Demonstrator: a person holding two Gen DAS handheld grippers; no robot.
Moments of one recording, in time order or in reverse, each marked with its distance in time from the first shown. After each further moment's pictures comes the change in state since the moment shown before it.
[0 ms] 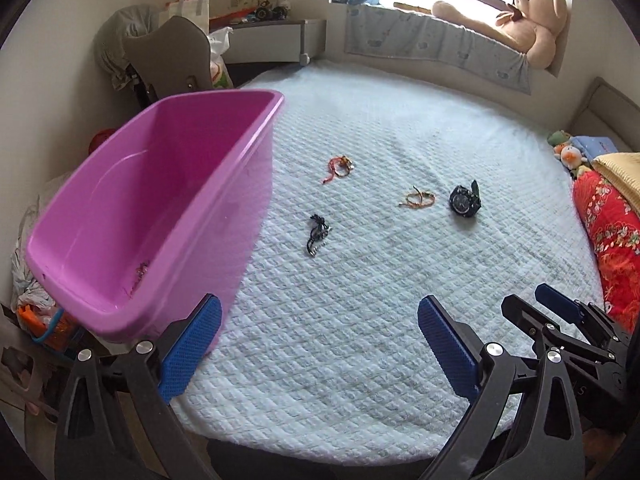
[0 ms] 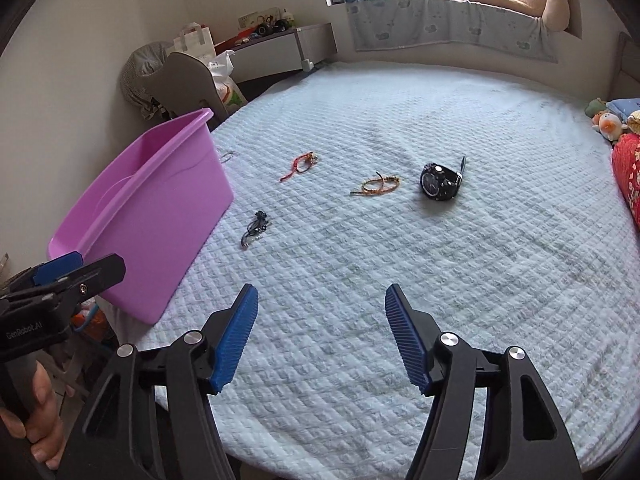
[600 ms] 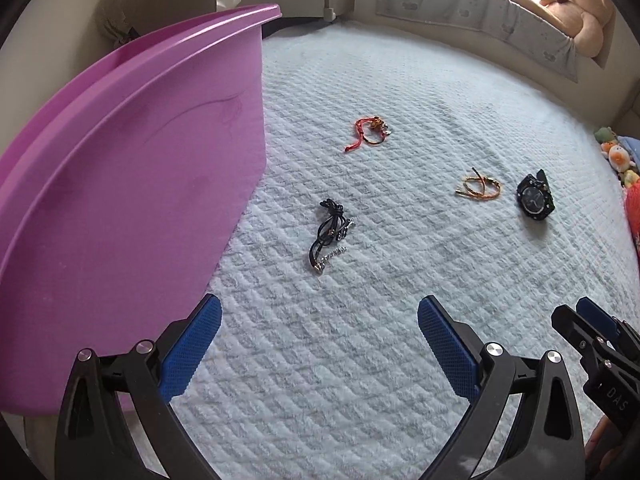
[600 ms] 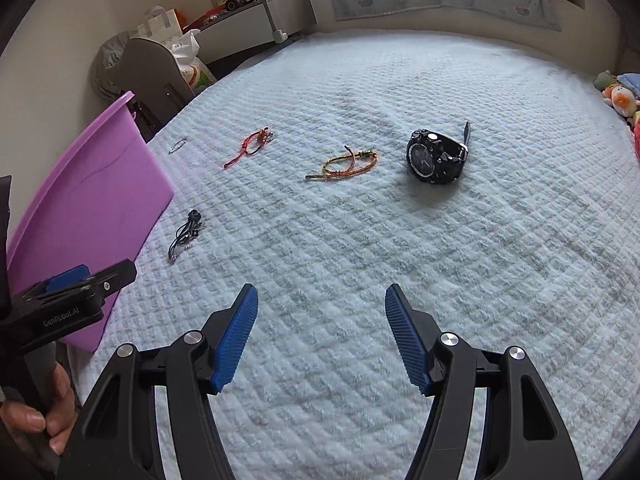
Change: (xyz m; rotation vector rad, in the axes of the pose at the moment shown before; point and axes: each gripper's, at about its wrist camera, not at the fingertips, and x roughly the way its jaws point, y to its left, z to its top) left arm 0.148 0.003 0.027 -0.067 0.103 0.092; right arm 0.117 -0.057 0.030 0.042 0.070 -0.001
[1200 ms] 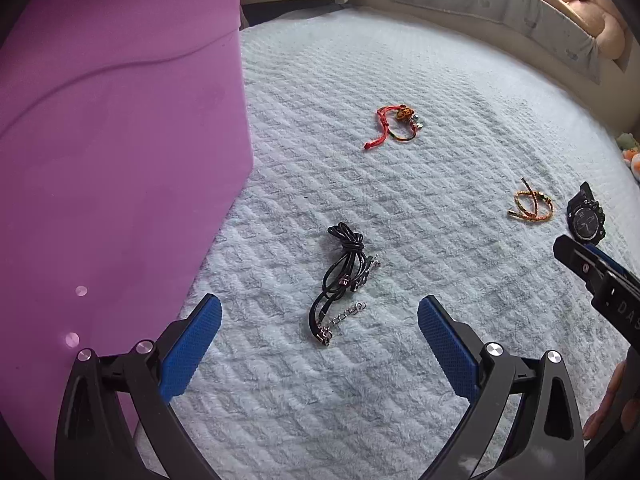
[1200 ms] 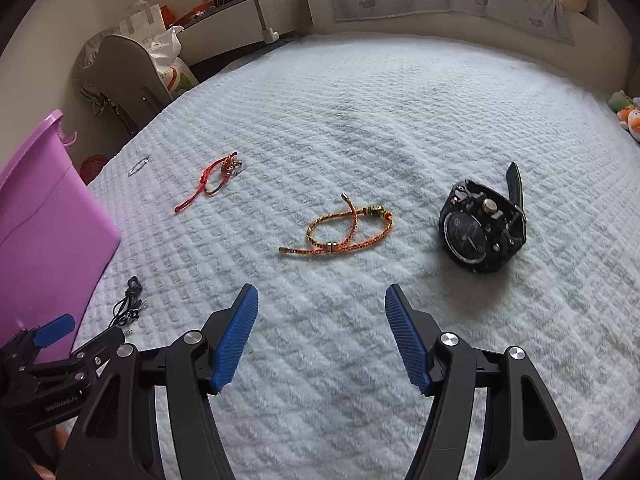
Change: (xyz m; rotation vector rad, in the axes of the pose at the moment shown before) left arm 0.079 0.003 0.028 -0.019 0.028 0.030; right arm 0.097 -0.003 0.072 -0.034 -0.028 -0.053
